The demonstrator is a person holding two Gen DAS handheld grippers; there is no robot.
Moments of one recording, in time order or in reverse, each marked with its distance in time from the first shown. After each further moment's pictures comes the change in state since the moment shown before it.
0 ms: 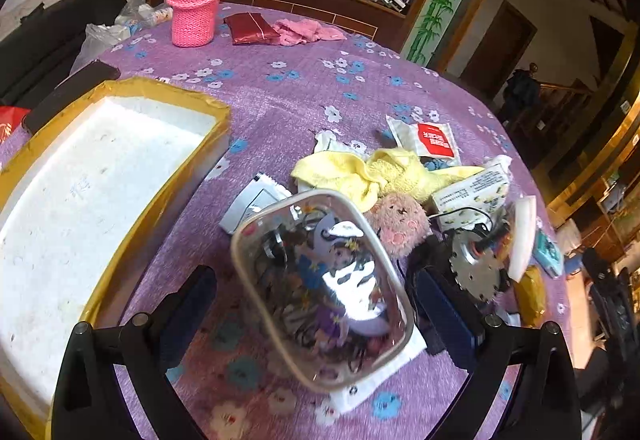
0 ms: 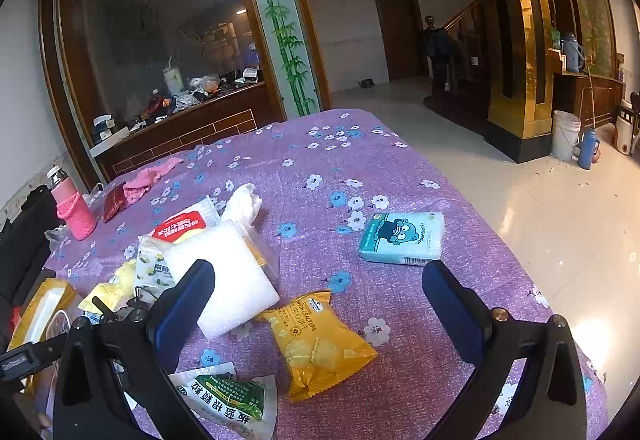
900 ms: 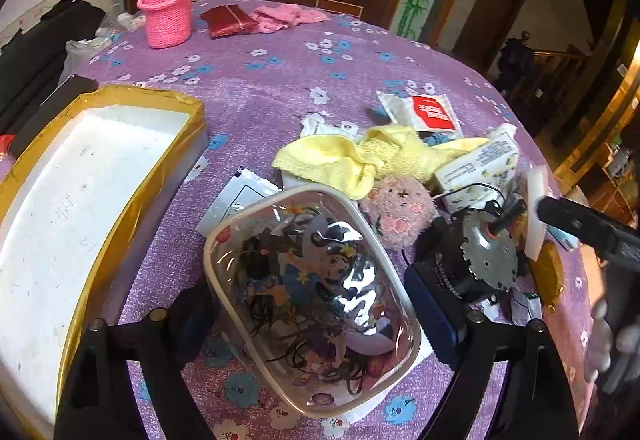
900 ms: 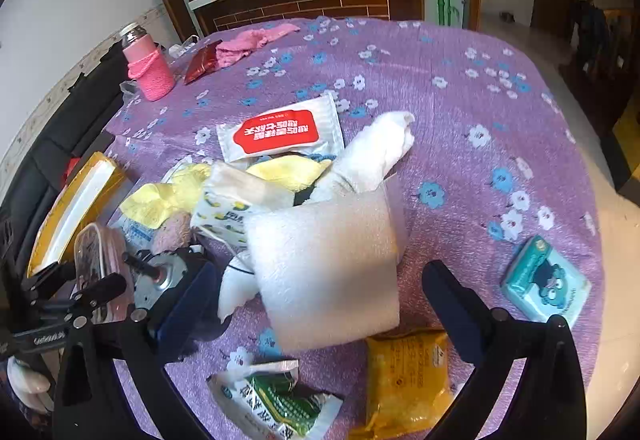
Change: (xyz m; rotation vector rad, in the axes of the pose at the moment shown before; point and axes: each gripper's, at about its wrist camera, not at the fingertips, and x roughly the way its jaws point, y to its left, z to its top) left arm 0.018 -0.010 0.000 0.101 0.052 0.020; right arm 0.089 0.072 0.025 -0.363 0.475 0.344
